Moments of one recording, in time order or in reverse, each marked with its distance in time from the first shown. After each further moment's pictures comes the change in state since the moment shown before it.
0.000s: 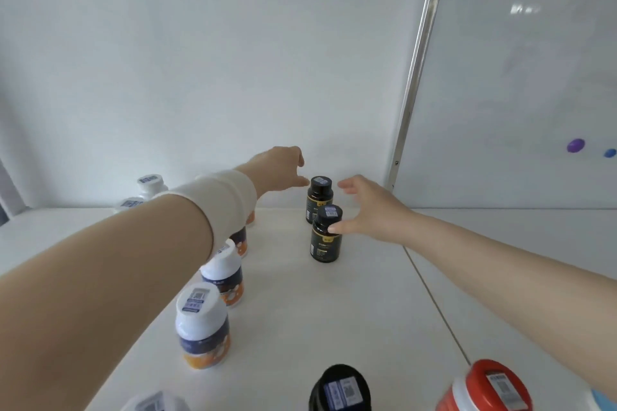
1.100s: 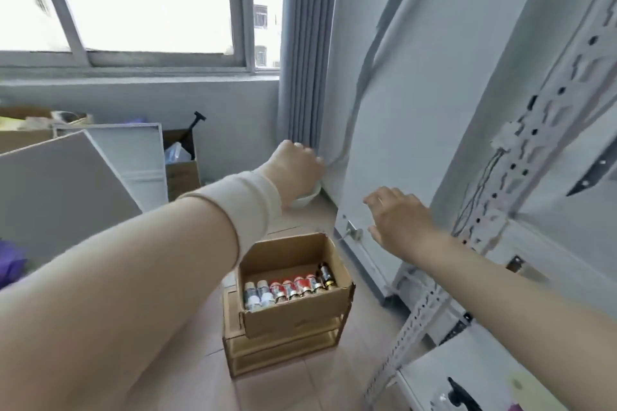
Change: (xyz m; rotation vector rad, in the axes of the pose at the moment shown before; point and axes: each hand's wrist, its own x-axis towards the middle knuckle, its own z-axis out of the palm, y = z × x) left_hand -0.752 -0.340 -0.081 0.830 -0.193 -0.954; right_hand -0.290 -0.503 0.429 -0.695 -0.157 -1.317
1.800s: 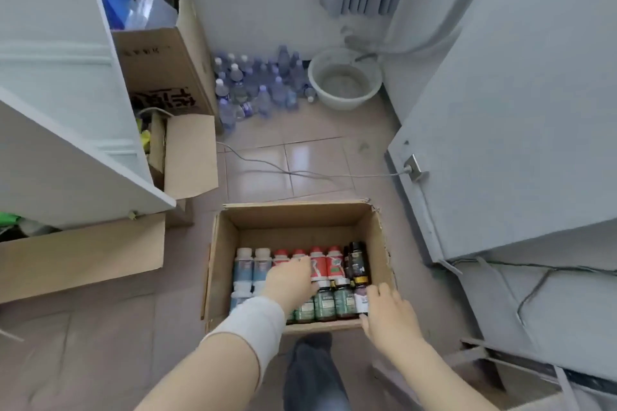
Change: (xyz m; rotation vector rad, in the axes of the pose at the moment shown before) left_hand 0.195 0.147 0.426 -0.995 -0.899 -0.323; right_hand 0.240 -0.039 0.392 0.389 -0.762 -0.014
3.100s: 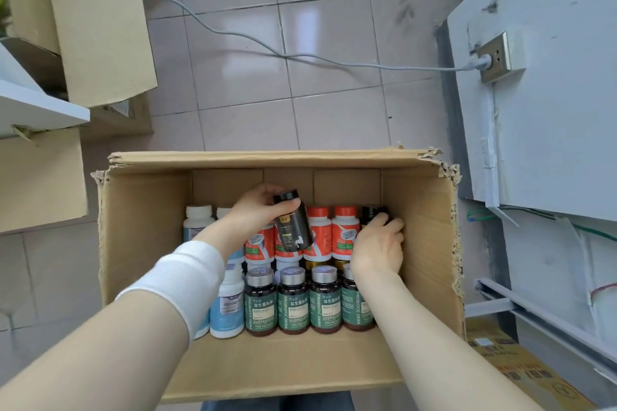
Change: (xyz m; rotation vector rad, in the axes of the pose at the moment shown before) left_hand 0.222 -0.087 0.075 -1.106 -0.141 -0.341; right_hand 0.249 -0.007 0.104 0.165 -0.143 0.480
